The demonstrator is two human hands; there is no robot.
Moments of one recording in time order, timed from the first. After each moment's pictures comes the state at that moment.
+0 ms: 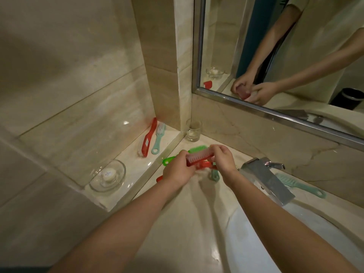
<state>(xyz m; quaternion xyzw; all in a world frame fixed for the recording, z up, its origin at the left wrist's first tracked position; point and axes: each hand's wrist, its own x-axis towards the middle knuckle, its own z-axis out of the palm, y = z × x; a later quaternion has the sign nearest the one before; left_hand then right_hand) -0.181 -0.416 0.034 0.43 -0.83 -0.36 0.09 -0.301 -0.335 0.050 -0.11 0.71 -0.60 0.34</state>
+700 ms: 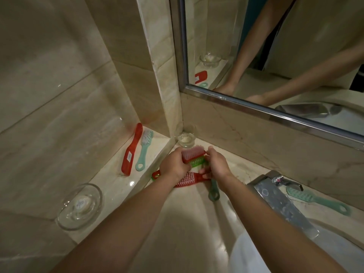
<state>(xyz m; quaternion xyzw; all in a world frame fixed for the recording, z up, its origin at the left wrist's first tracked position) -0.267 -0.488 -0.024 0.45 -0.84 -0.29 0.03 -0.357 -0.383 0.002 -0.07 0.71 -0.55 0.43</state>
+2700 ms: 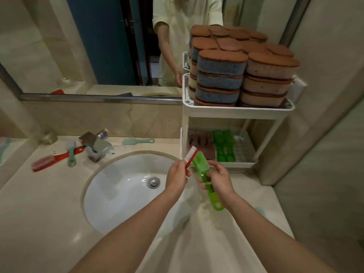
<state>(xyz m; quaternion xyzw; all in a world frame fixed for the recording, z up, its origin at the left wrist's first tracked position) -0.283 0.097 0.066 0.27 -0.66 -0.69 0.04 -0.311 0.223 0.071 0.08 0.70 -0.68 0.18</state>
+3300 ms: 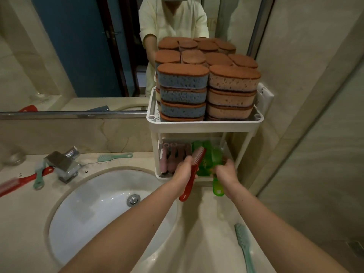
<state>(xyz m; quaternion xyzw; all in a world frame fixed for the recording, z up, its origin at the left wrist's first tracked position) -0.377 0.167 0.088 0.25 -0.63 -0.73 -0.09 -0.407 0.294 0.085 0.14 0.76 -0.63 0.08</state>
